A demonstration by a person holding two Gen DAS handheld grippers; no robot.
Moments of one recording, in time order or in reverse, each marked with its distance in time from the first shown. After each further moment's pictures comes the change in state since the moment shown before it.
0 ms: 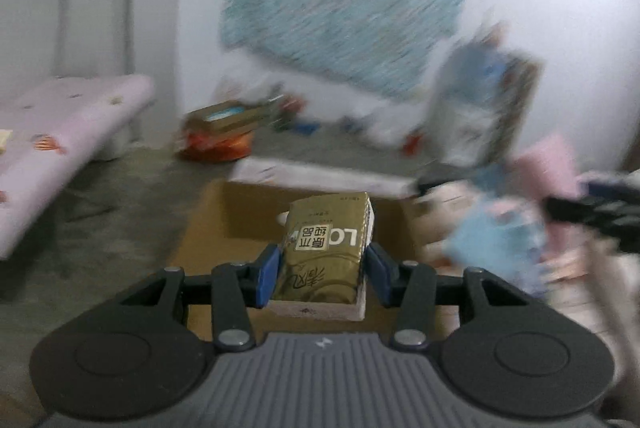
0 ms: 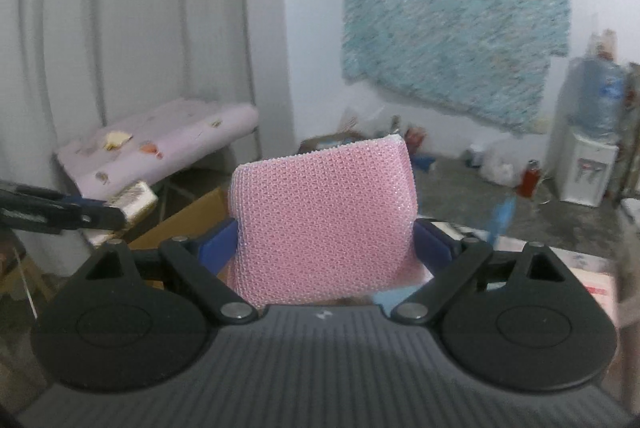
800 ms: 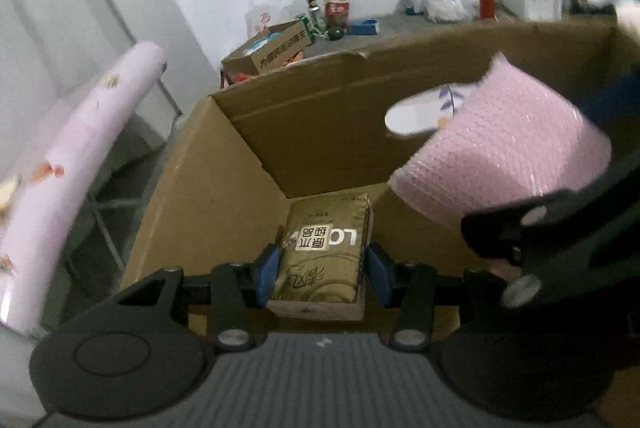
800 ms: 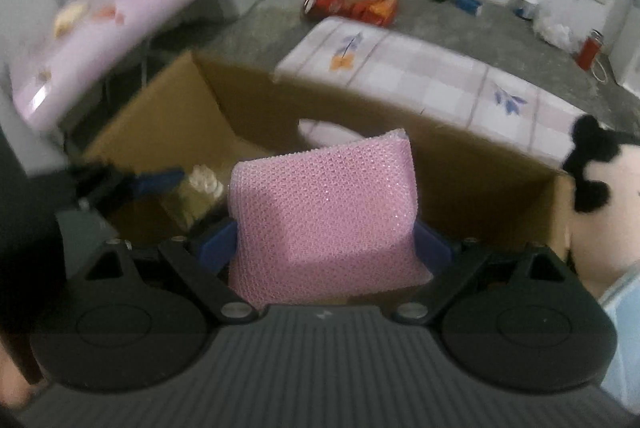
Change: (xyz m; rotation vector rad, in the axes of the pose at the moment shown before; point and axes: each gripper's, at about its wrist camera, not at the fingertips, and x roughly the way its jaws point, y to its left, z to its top) left arm 0.227 0.015 -0.025 0.331 0.228 0.251; right arm 0.334 0.109 -0.021 0.015 0.538 0.011
